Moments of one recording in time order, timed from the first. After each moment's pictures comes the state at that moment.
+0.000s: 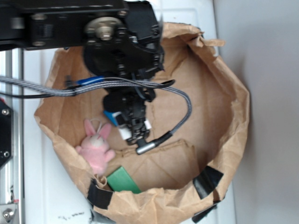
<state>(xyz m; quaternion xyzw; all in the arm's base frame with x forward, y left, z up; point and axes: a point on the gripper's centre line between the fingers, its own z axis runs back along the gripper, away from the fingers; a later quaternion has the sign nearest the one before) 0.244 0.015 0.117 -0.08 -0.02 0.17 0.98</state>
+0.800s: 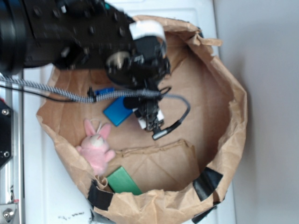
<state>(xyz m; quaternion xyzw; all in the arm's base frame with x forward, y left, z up) 0.264 0.028 0.055 -0.03 -0.10 0.17 0.98</state>
